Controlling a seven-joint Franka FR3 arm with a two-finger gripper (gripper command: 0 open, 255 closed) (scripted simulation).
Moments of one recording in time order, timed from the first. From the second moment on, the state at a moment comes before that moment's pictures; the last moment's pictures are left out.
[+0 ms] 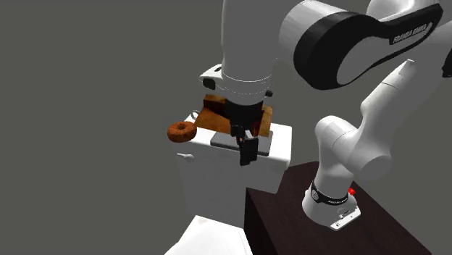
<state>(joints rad) -0.08 -0.56 0.18 -2.25 -0.08 1.65 0.15</state>
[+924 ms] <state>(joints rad) -0.23 -0.02 0.28 -2.02 -0.53 1.67 0.52</state>
